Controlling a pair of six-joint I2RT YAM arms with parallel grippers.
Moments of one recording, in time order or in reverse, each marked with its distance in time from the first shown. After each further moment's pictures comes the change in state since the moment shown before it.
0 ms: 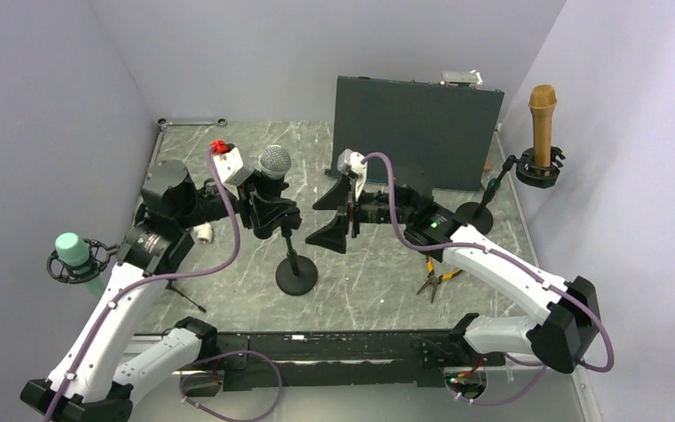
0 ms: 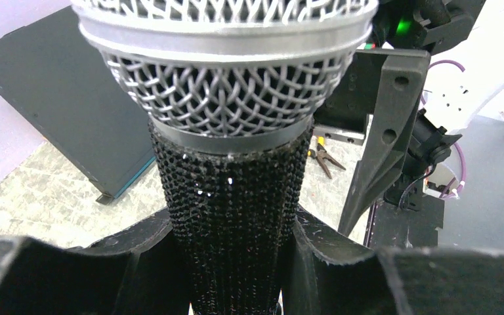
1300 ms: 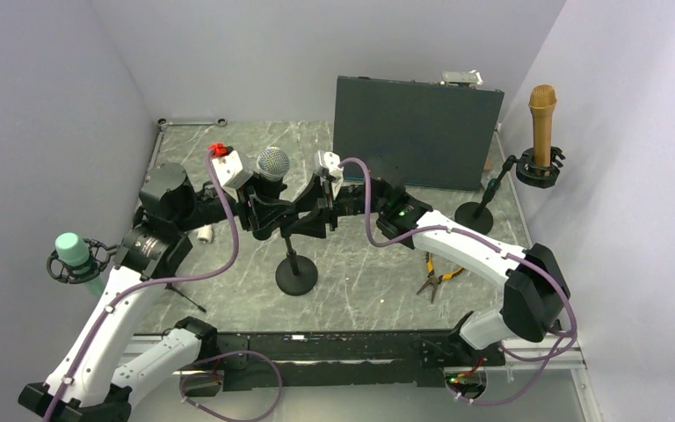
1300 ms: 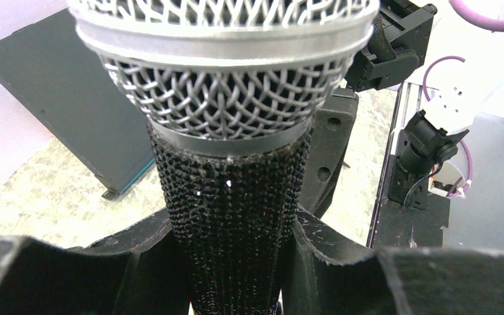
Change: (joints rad) left arm -0.016 -0.025 -0.002 -0.032 -0.027 0.018; right arm 0.049 0.241 0.081 0.285 -0.190 -0.097
